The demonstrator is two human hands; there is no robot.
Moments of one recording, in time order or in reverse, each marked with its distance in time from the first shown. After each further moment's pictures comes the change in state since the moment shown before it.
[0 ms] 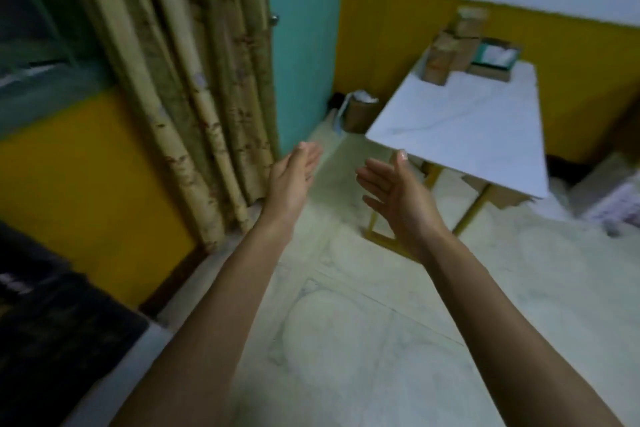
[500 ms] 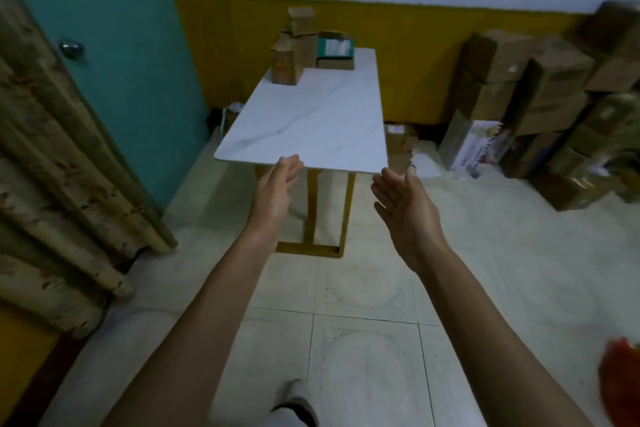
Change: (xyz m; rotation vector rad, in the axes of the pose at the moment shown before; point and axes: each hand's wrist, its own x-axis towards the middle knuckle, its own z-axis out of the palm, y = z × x) left_hand 0.005 -0.070 0.295 0.127 -0.341 -0.071; right_hand -0.061 -0.037 -0.309 0.218 0.462 -0.147
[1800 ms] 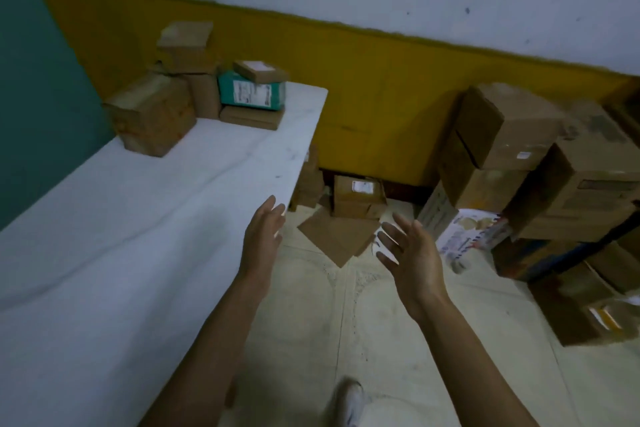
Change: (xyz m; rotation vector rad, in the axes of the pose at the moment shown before) left_hand 0.640 -0.059 0.423 -0.134 0.219 -0.144; right_hand 0.716 -0.161 -0.307 -0.111 0.093 0.133
